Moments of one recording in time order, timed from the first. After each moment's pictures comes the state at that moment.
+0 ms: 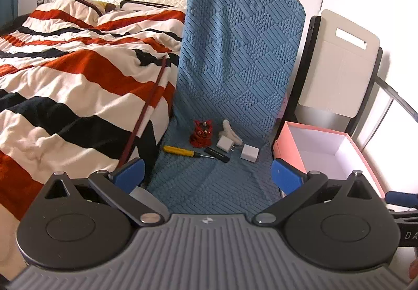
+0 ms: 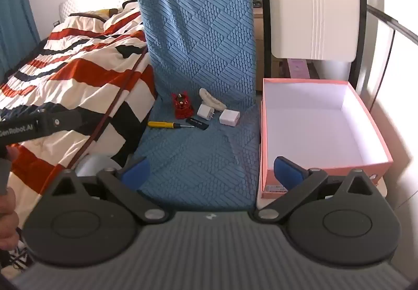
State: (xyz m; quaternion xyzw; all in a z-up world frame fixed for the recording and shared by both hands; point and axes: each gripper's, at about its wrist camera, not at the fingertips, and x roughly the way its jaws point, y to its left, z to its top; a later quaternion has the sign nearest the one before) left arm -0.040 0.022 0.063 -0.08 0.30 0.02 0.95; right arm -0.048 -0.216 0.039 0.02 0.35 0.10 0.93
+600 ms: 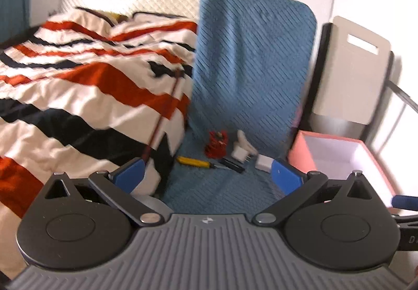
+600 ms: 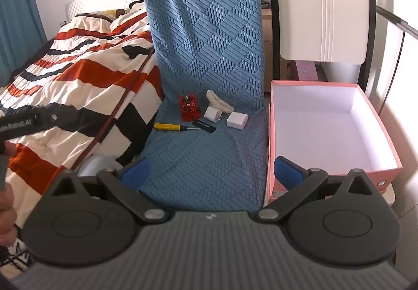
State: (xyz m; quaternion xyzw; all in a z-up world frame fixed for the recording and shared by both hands) left arm -0.039 0.023 0.069 -0.06 0.27 0.06 0.96; right arm -0.036 -0.212 0.033 0.02 0.34 0.12 0.93
